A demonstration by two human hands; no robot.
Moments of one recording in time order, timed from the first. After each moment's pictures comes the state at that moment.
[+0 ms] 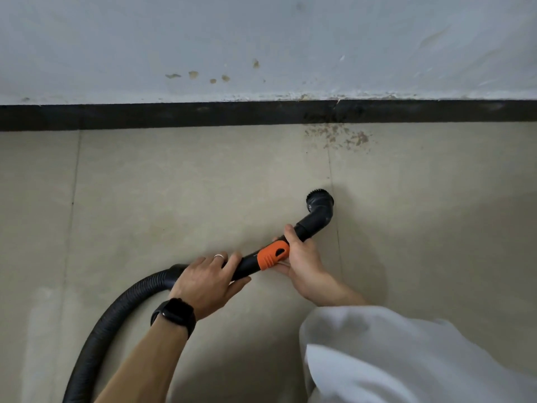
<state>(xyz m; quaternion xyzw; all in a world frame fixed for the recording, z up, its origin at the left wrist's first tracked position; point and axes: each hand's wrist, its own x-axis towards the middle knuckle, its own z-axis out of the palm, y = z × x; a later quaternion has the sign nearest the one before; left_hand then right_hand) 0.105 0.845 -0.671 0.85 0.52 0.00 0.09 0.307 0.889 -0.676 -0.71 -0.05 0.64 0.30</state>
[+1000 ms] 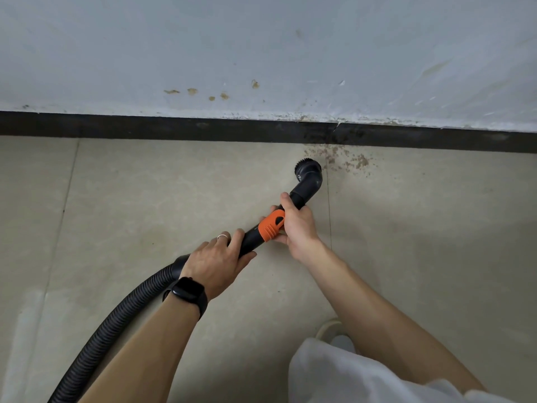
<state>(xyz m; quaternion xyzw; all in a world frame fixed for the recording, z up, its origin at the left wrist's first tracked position) 0.143 0.912 -0.676 0.79 0.60 0.02 0.10 0.314 0.994 -0.667 -0.68 -0.14 0.65 0.31</state>
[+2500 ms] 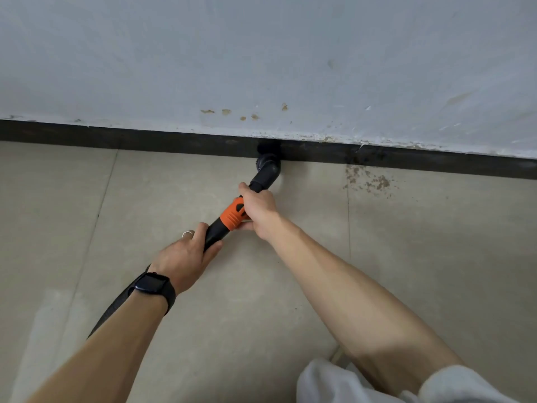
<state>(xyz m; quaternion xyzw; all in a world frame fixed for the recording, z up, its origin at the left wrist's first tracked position) 0.059 0.923 -0.656 0.66 0.72 -0.03 0.18 0.202 1.047 -0.665 -0.66 -0.23 0.68 0.21</state>
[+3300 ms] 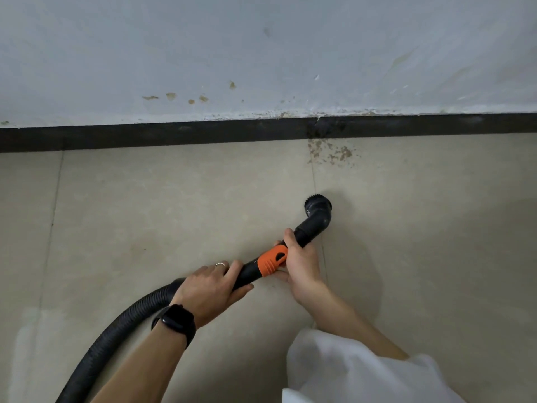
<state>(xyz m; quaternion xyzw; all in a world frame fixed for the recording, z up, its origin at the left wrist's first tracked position) 0.139 0.870 -0.685 0.85 0.51 0.01 0.12 0.337 0.912 -0.695 -0.74 -0.08 0.58 0.32</state>
